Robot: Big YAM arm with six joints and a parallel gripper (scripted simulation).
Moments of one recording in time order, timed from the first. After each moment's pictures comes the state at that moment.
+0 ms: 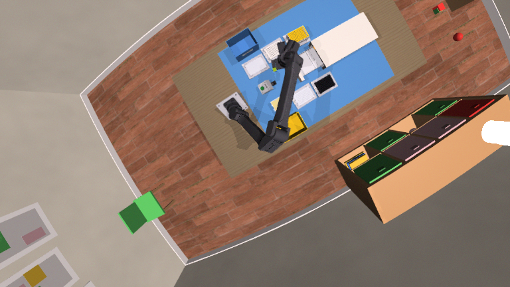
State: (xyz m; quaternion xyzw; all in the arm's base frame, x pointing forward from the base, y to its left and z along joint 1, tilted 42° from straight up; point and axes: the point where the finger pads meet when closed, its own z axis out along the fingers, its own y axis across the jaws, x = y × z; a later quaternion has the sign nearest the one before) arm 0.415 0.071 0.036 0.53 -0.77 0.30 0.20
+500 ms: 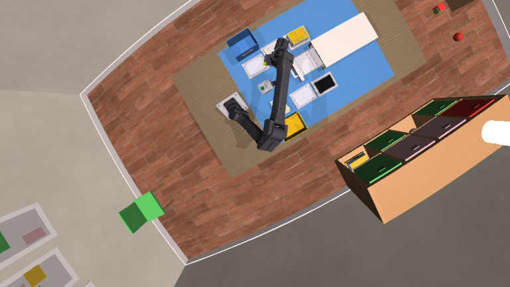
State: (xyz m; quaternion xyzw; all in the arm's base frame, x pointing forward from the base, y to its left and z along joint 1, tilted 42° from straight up) arm 0.379 0.095 0.013 0.34 -0.87 0.33 0.13
